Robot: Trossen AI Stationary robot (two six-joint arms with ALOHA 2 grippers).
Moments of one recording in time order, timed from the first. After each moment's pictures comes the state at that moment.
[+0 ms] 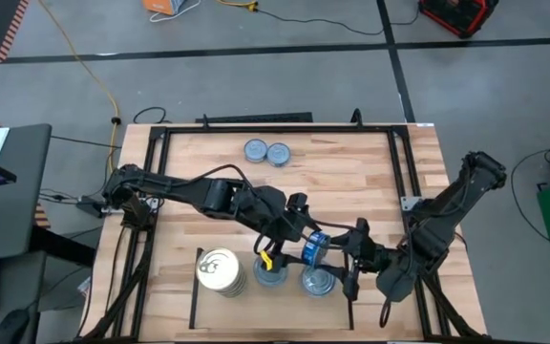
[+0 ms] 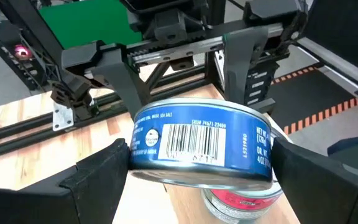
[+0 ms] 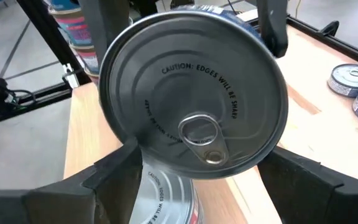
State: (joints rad) left arm -0.20 1.83 1.92 -0.51 0.07 0.15; right arm 0.78 1.39 1.27 -0.54 0.86 0.77
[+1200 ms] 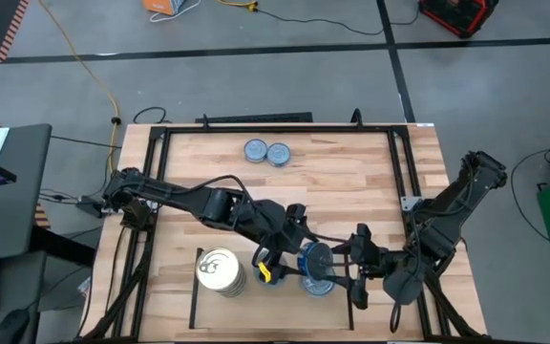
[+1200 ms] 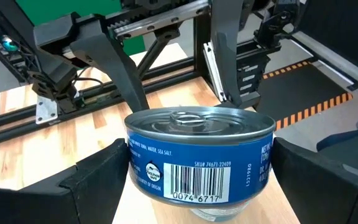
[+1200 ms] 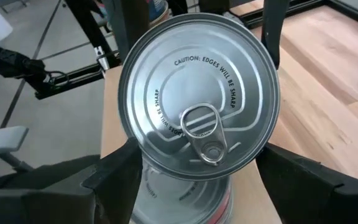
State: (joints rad) left arm -0.26 1.84 1.92 -0.53 0.05 0.11; right arm 0.81 1.39 1.32 -0.60 0.76 0.78
